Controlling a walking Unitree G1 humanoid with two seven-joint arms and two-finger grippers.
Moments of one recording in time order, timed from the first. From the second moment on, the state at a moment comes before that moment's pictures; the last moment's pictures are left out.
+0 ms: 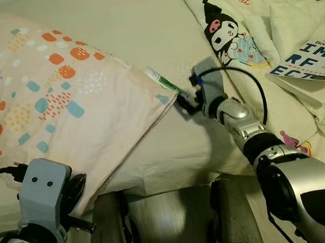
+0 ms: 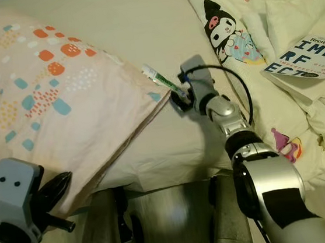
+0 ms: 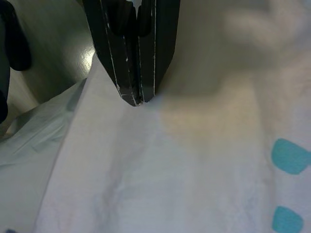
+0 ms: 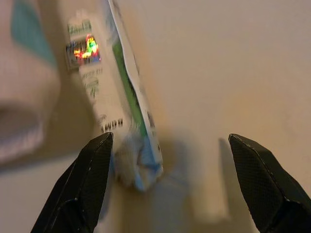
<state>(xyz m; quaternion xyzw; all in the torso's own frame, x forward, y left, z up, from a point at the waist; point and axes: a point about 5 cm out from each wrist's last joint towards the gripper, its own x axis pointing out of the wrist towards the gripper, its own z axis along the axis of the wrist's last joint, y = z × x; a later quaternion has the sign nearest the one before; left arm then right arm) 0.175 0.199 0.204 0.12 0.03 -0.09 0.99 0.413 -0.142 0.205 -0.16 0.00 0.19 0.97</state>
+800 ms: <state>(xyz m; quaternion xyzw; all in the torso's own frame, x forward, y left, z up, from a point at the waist) 0.173 0.196 0.208 0.12 0.02 -0.10 0.99 0.412 -0.145 0.196 -0.19 0.02 0.19 0.96</state>
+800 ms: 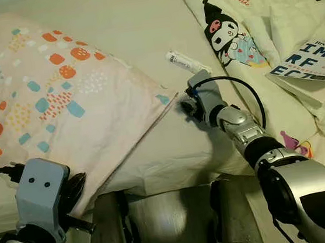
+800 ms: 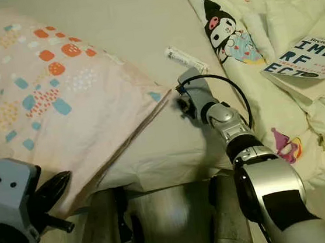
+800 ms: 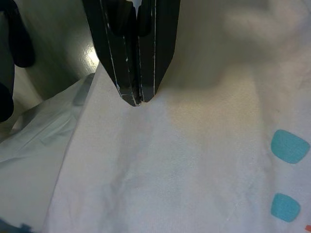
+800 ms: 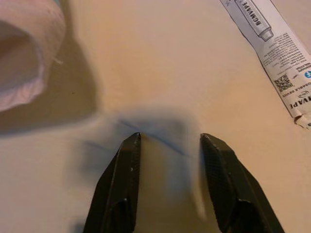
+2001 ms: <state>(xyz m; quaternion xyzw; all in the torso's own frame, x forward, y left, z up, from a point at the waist) 0.204 0.208 0.183 0.07 0.03 -0.03 1.00 0.418 -0.183 0.219 -0.04 0.00 0.08 1.00</state>
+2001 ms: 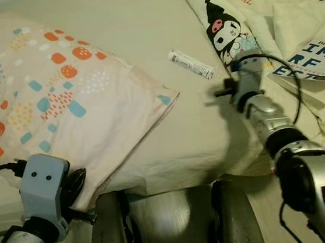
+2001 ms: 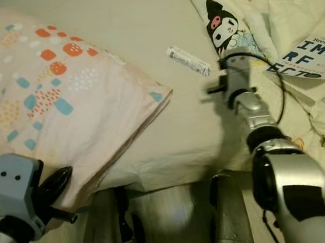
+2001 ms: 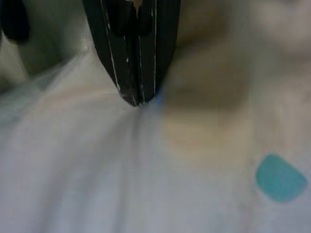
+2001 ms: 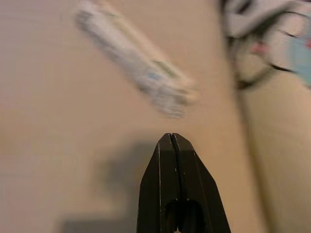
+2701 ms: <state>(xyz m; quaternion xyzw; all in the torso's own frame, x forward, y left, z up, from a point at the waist) 0.228 0.204 0.141 0.02 0.00 0.09 1.00 0.388 -0.122 0.178 -0.05 -0.06 0.12 0.99</state>
